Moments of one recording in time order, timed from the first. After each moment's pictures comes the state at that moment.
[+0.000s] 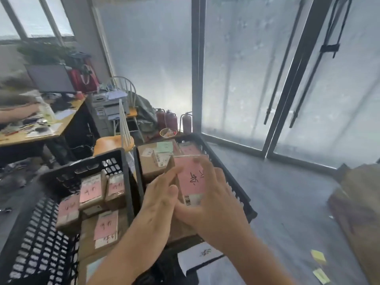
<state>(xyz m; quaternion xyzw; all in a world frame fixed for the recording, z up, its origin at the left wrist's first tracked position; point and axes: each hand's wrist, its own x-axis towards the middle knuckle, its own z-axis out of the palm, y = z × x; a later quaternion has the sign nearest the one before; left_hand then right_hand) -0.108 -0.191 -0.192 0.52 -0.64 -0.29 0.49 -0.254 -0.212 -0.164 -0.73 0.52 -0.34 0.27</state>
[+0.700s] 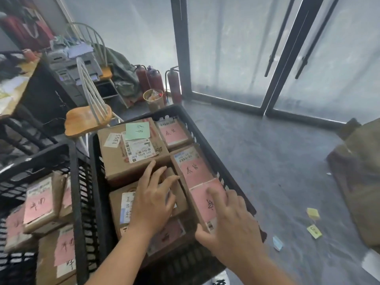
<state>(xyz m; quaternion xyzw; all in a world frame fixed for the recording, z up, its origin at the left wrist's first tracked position) -0.102 -0.397 -0.374 0.64 -0.75 -0.05 0.15 -0.318 -0.337 -0.316 -0.72 0.67 -0.06 0.20</state>
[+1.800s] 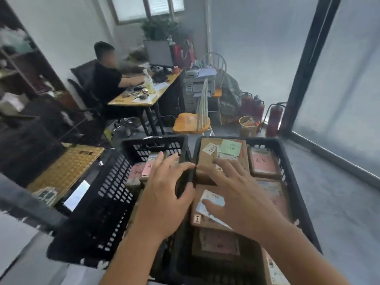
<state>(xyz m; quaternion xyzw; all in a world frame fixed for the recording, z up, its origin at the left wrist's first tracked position) -0.068 -0.272 -0.197 0.79 -0.52 -0.02 0.32 -0.225 -0.391 -0.198 -0.95 0.24 -0.13 0.14</state>
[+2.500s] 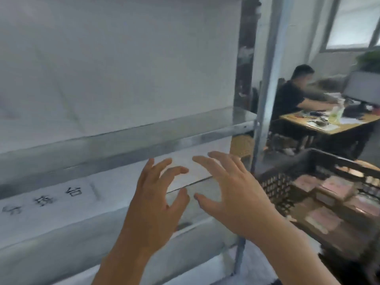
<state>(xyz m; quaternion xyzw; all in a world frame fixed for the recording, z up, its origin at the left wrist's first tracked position) -0.110 0.223 -0.150 0.91 -0.14 0.22 0.32 -0.106 0.022 -0.127 -0.94 -0.21 -0.17 0.21</state>
